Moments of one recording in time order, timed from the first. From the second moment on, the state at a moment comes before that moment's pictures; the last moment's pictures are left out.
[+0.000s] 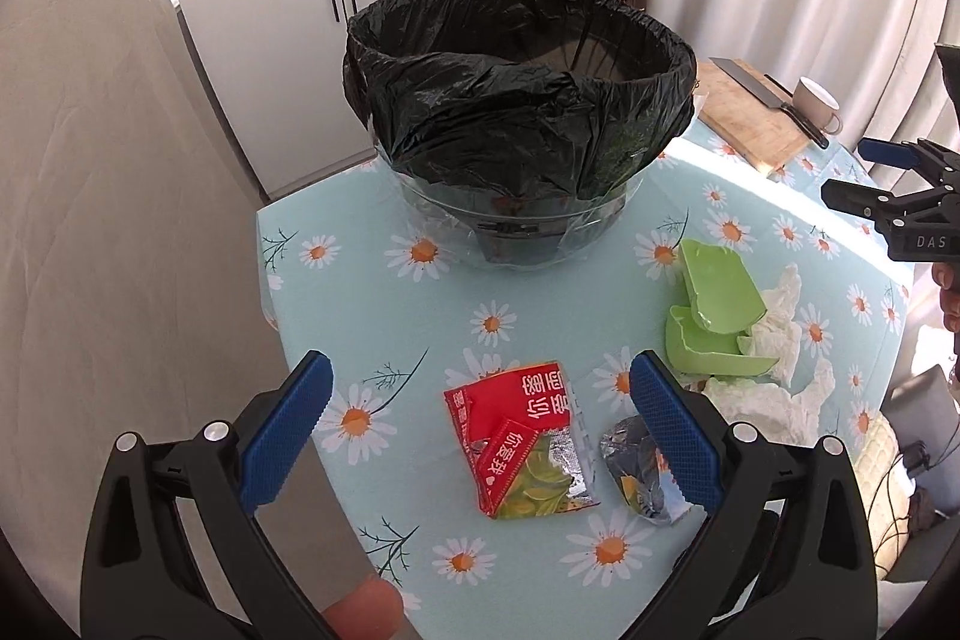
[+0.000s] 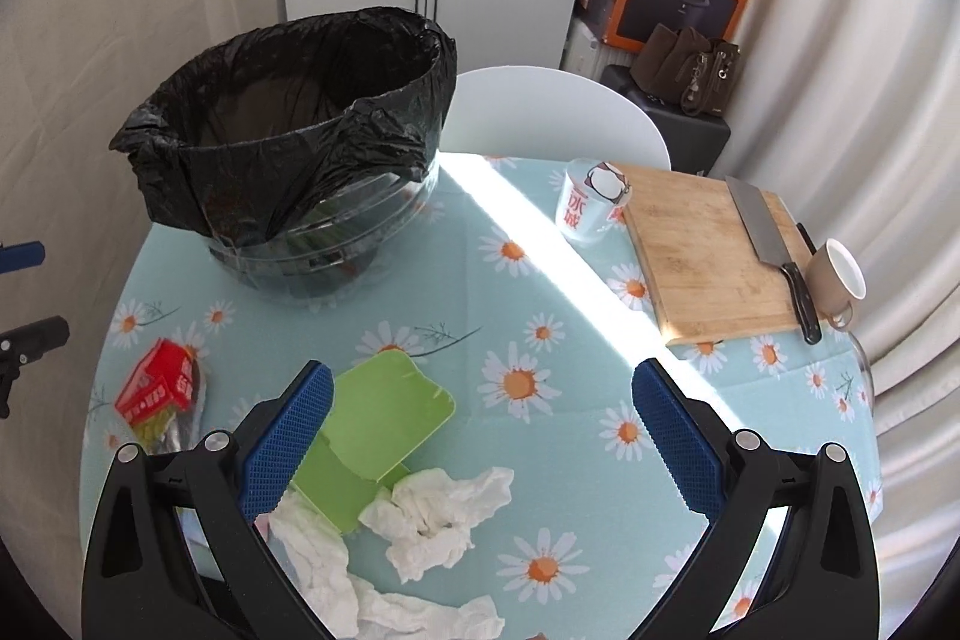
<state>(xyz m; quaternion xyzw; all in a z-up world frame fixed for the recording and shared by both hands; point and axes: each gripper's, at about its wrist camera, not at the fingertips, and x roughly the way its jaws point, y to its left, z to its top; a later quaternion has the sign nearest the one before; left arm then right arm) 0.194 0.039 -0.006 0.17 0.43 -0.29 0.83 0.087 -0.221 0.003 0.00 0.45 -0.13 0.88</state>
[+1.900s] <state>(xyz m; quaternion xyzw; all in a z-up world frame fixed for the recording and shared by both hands) 0.219 0.026 -0.136 0.17 0.52 -0.29 0.78 0.143 -0.225 -0.105 0.22 0.55 -0.12 0.79</state>
